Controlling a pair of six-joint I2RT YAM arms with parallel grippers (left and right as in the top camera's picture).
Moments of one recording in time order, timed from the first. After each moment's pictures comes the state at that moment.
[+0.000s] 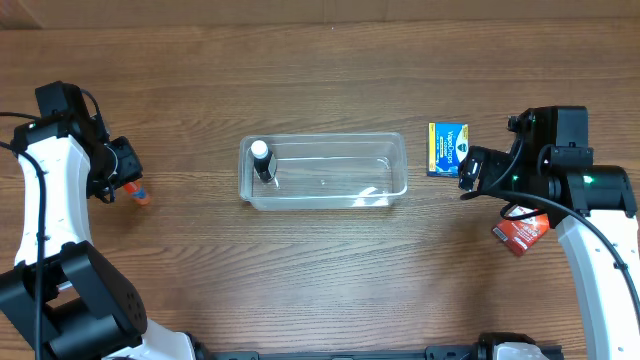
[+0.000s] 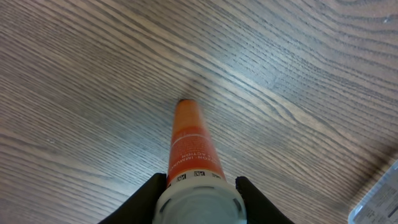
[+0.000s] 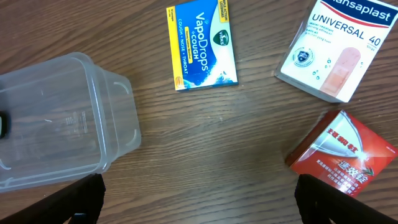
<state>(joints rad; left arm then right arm) 0.38 1.75 1.42 -1.05 0.00 -0.15 -0.04 1.26 1.18 -1.04 -0.12 0.23</state>
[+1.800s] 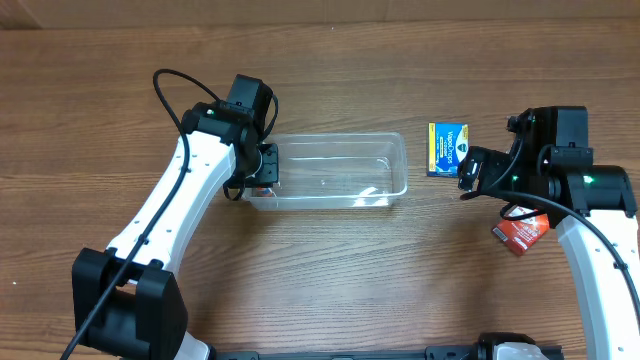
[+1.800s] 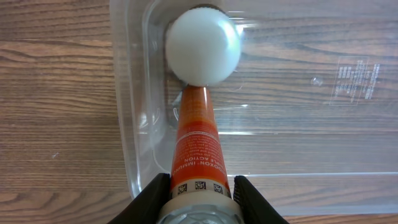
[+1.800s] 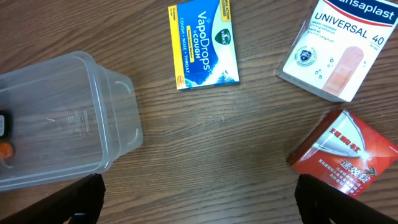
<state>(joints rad) -0.30 1.72 1.40 -1.10 0.00 -0.34 -0.04 1.26 1.18 -1.04 -0.13 0.23</state>
